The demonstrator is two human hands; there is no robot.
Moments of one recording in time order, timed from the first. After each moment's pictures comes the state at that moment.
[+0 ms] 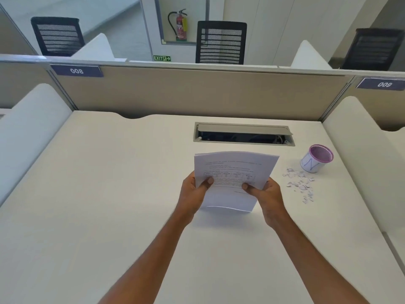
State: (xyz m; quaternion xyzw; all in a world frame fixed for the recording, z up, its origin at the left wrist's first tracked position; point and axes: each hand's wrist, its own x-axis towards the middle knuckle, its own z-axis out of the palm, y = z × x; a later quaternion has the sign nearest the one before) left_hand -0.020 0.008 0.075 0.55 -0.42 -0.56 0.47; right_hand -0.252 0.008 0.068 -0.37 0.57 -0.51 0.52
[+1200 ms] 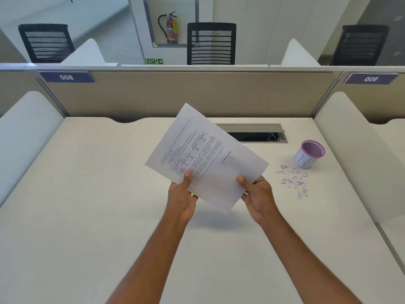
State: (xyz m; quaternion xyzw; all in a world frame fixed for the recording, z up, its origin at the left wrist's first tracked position) left_hand -0.021 0.007 0.080 0.40 -0.11 -0.67 0.61; right_hand -0.234 0.011 0.076 -0.21 0.49 -0.58 0.62
